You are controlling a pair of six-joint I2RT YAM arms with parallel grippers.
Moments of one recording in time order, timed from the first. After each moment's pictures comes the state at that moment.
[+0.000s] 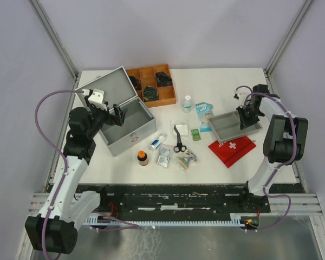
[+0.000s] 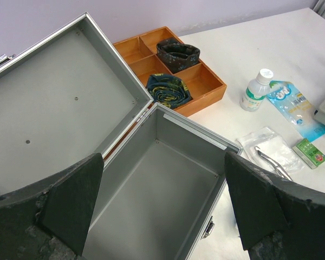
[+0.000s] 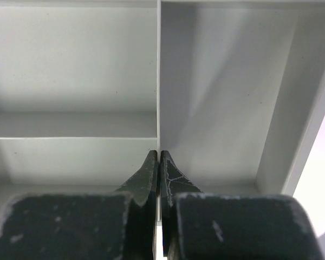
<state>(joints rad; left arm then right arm) -0.10 0.87 0.75 -0.01 0.30 0.02 -0.16 1.85 1.29 -0.75 -0.19 -0.48</state>
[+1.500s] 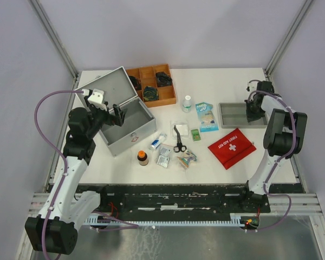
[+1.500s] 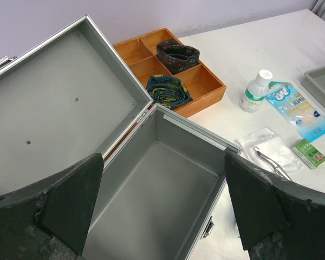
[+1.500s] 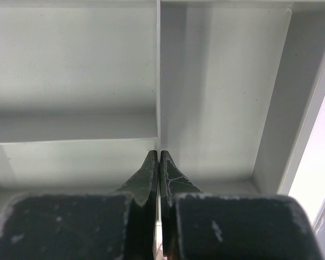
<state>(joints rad) -0.10 0.86 0.75 -0.01 0.30 0.02 -0.21 1.99 1.40 -0.55 0.00 -0.21</state>
